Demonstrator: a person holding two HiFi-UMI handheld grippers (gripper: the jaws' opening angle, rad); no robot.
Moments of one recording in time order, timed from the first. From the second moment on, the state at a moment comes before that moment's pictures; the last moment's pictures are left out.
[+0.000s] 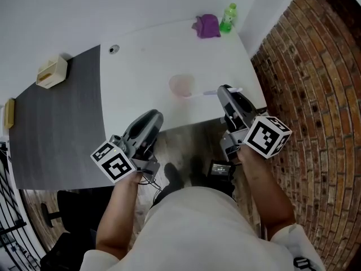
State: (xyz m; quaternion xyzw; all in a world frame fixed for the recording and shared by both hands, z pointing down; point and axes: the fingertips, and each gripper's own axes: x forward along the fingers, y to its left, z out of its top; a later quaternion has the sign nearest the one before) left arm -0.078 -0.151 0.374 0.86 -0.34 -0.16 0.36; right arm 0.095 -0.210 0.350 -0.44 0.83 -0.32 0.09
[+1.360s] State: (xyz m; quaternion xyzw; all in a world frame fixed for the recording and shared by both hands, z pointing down) left arm -0.086 -0.101 0.326 0.87 -0.32 -0.18 0.33; right arm 0.096 -0.163 0.301 -0.41 0.85 -0.30 0.12
